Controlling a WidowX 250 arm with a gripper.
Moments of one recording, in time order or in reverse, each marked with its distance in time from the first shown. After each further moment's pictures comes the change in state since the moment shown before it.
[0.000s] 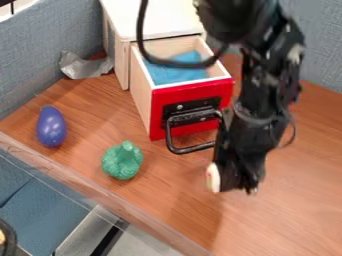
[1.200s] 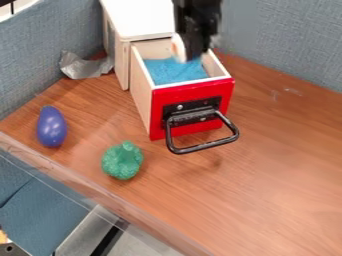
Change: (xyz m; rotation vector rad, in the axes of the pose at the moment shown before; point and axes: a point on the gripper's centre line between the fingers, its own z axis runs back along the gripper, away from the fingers) arm -0.025 0.113 0.107 0.075 -0.126 0.147
